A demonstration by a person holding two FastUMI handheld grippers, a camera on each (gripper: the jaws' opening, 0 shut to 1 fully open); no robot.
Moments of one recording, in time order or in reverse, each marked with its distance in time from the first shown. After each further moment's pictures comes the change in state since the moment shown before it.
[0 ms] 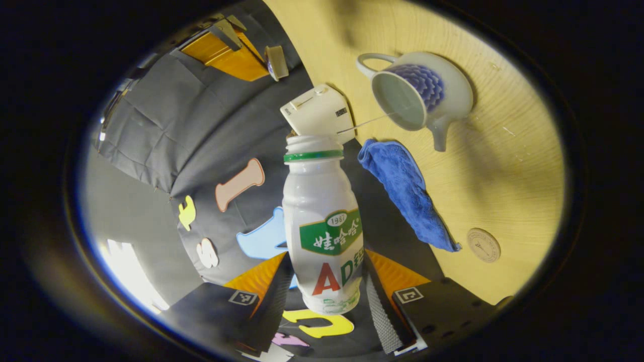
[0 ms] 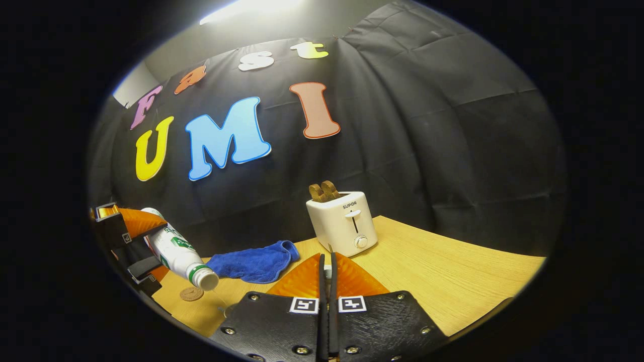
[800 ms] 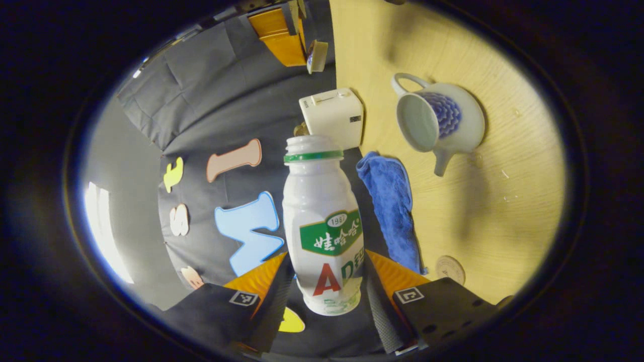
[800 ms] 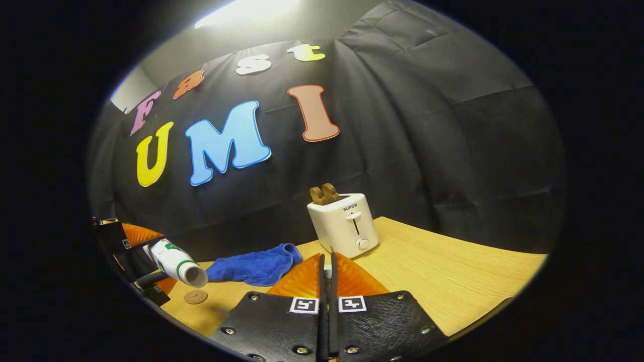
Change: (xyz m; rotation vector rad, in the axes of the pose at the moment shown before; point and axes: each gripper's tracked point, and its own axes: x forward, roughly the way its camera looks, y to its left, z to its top) left arm -0.010 -0.030 -0.016 -0.343 0.001 -0.093; right arm -0.001 -0.002 0.003 0.025 -0.013 0.008
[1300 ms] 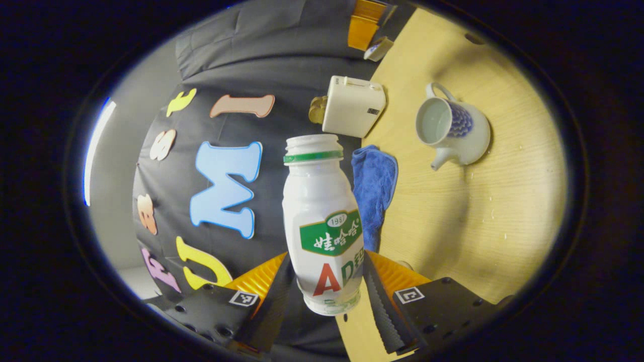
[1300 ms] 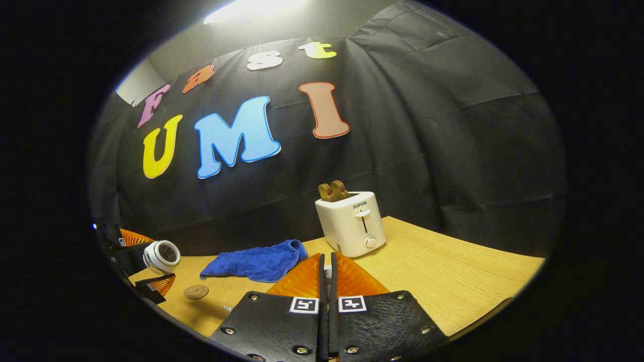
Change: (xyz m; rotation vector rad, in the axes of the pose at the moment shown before) left arm -0.012 -0.031 -0.043 -0.458 0.077 -0.112; right arm 0.000 0.017 -0.007 -0.049 0.014 0.048
